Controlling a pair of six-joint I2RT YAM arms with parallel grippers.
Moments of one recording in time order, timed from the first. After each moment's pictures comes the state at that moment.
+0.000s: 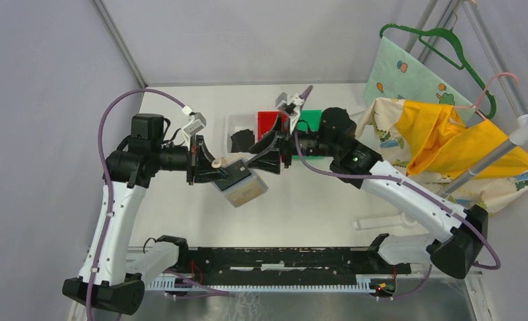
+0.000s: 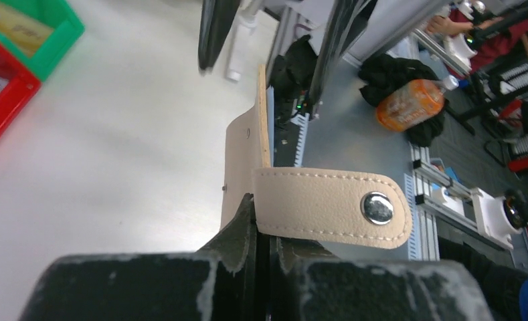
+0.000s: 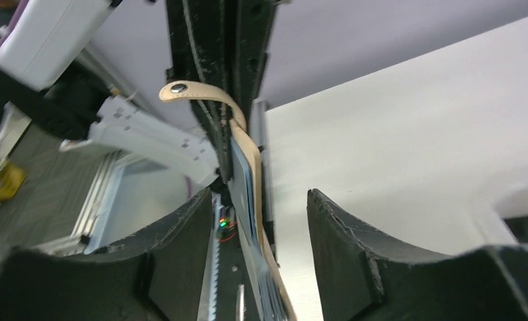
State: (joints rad) left arm -0.16 1.03 1.33 -1.15 1.28 0.32; right arm 0.84 1.32 1.25 0.04 -0.75 0.36
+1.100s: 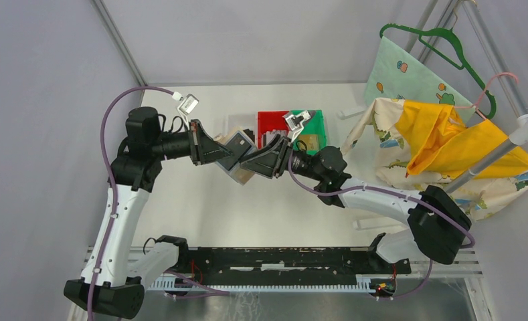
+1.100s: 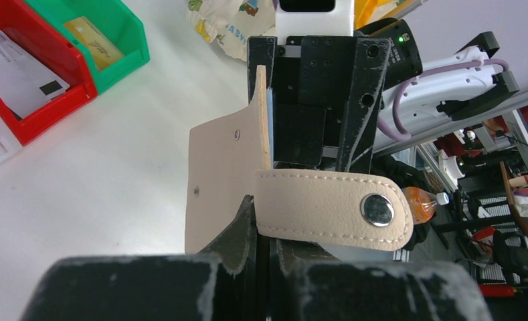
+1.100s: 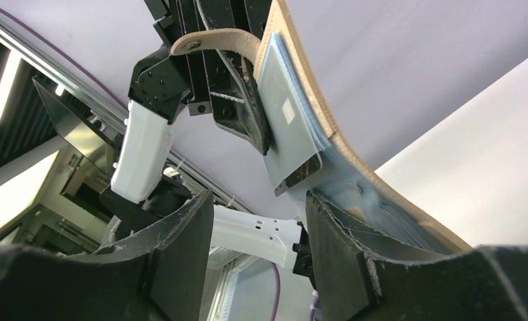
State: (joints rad) left arm -0.16 0.97 1.18 -0.59 1.03 -0.37; right arm 0.87 1.39 0.76 1.01 -0.47 1.07
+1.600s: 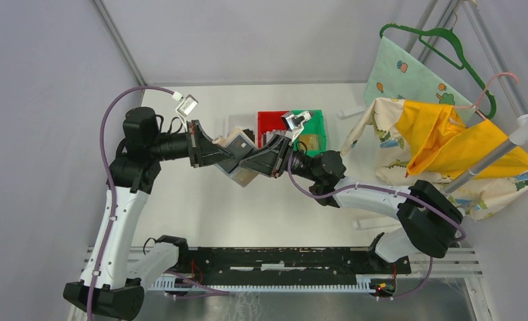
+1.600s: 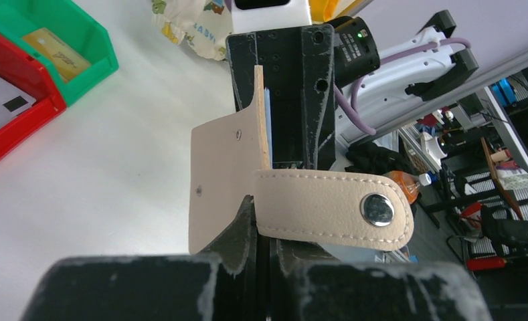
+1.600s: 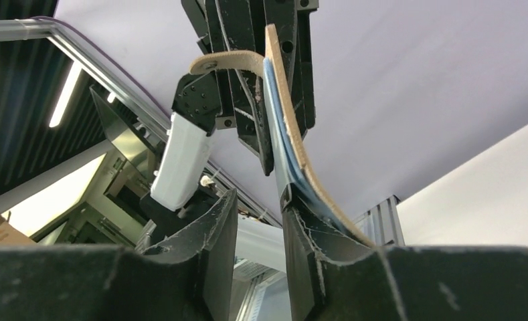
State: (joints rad) left arm -0.16 0.96 1.18 -0.57 1.11 -0.38; right arm 0.89 1.46 0.76 1.21 -0.46 1.18
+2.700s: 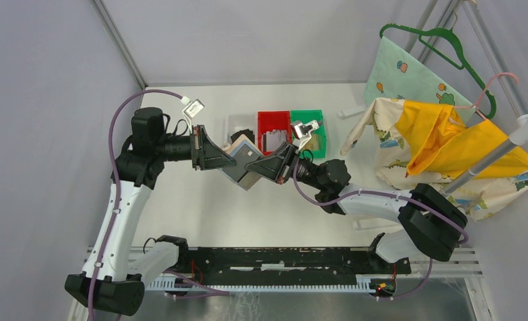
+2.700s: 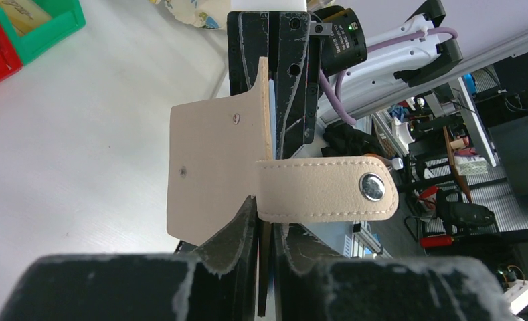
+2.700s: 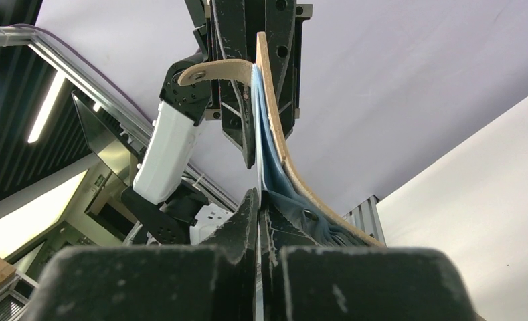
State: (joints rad) left arm -0.16 0.99 1.17 -0.65 1.18 -0.36; right arm 0.89 1.43 0.64 1.29 -0.40 1.15
